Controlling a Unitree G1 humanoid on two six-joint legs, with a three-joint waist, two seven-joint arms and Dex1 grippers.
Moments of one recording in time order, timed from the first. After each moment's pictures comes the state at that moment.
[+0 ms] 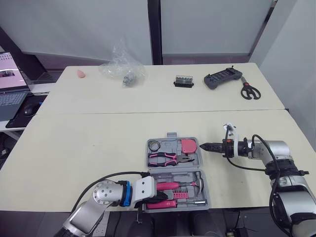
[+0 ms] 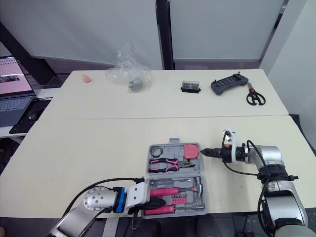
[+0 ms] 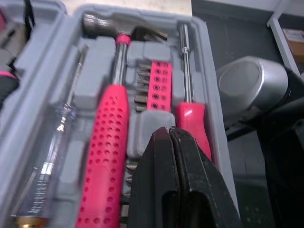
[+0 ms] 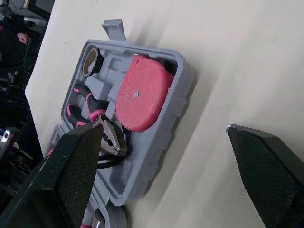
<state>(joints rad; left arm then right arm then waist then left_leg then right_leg) 0.04 0.62 -0.39 -0.20 -0.07 0.08 -1.05 -0.62 -0.52 0.02 0.58 0.38 0.94 1.11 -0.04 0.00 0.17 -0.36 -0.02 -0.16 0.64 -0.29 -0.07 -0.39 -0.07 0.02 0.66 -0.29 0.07</state>
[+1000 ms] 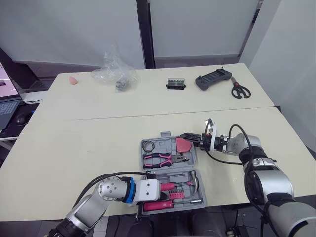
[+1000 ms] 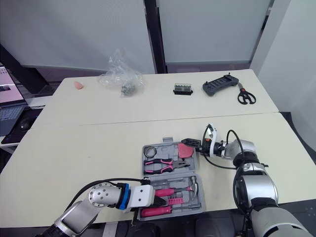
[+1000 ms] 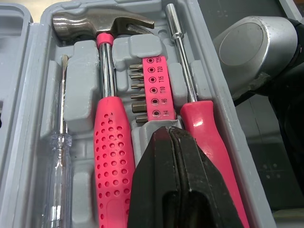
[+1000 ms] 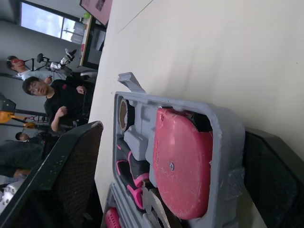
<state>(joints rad) -0.02 0.69 -0.47 -0.18 0.02 0.04 -1.03 -0.86 -0.30 -0.13 1.00 0.38 0.91 1.09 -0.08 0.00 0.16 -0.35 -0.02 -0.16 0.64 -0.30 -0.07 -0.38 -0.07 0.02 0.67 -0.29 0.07</state>
